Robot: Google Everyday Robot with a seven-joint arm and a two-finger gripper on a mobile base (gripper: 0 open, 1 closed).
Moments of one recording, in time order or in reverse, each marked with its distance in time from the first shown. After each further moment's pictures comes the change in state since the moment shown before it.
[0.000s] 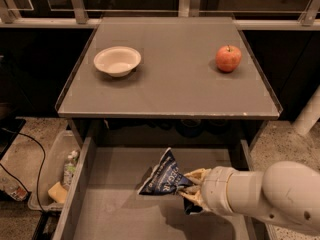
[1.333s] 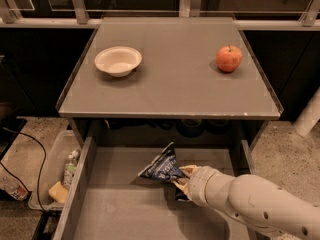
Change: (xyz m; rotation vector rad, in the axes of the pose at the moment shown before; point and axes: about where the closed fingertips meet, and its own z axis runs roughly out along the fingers) arm 0.038 -0.042 0.077 0.208 0.020 0.078
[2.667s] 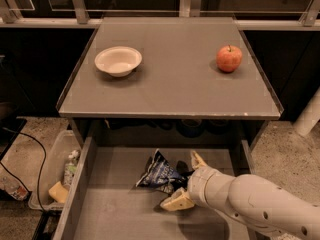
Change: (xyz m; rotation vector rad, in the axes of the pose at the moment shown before) arm 0.000 0.000 0.000 0.000 0.000 0.000
